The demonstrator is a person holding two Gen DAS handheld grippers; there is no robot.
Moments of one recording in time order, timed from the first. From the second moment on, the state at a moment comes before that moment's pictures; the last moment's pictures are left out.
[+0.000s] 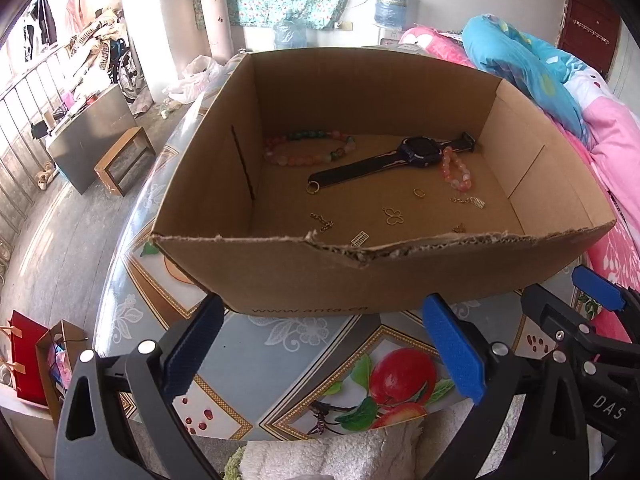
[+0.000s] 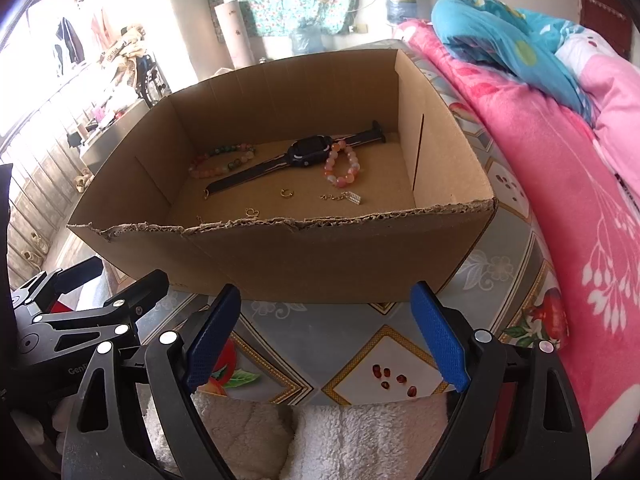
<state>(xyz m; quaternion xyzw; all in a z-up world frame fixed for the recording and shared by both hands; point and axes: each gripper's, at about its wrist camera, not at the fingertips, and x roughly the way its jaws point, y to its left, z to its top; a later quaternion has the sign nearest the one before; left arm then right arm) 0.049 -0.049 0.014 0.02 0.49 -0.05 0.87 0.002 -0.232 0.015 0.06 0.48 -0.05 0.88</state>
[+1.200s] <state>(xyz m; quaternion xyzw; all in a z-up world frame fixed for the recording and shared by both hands) 0.052 -0.046 0.012 0.02 0.50 -0.05 0.86 0.008 -0.226 0.014 0.06 0.48 -0.05 0.87</state>
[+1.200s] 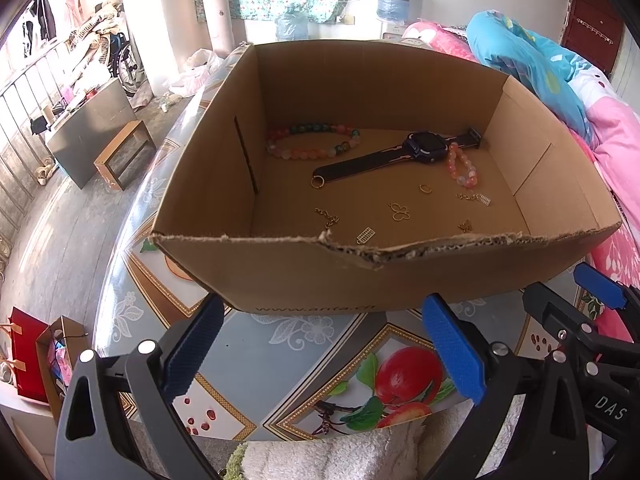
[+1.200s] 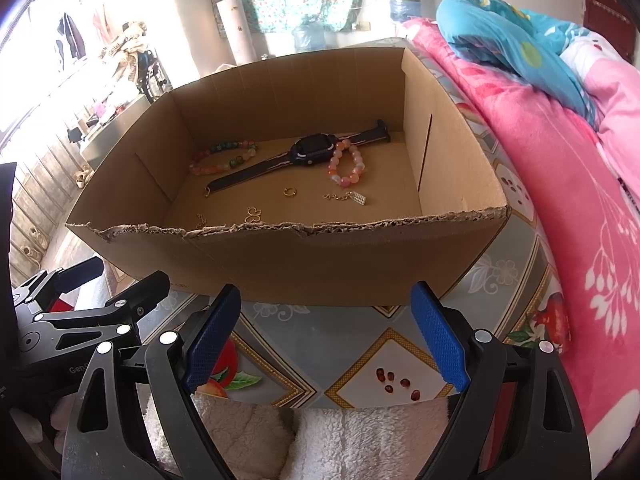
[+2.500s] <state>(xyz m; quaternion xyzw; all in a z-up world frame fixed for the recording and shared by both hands) 0.054 -0.046 0.011 0.02 0.50 -0.05 0.86 0.007 -0.225 0.013 0.06 0.48 -0.05 0.87</state>
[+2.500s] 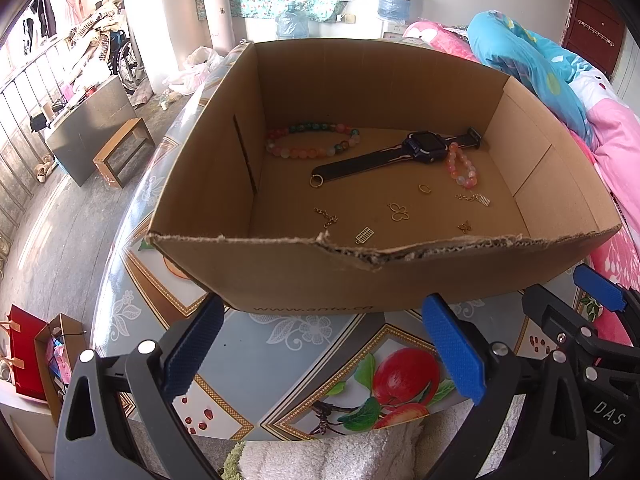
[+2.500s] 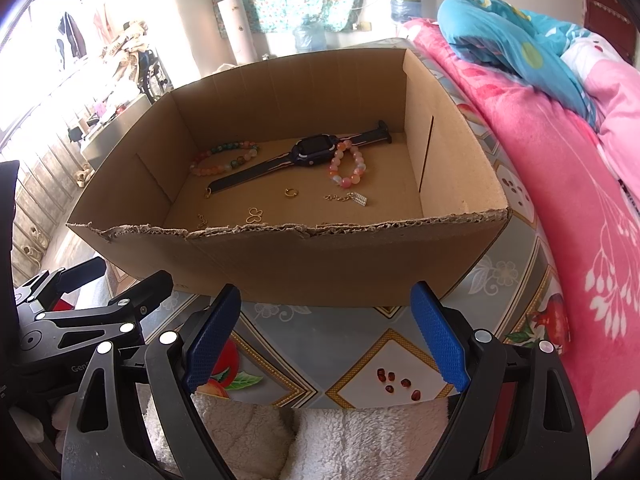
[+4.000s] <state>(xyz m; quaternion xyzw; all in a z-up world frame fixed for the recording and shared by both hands) 0.055 -0.045 0.011 0.01 0.50 -0.05 0.86 0.006 -0.220 0.014 0.06 0.48 -0.05 0.87</state>
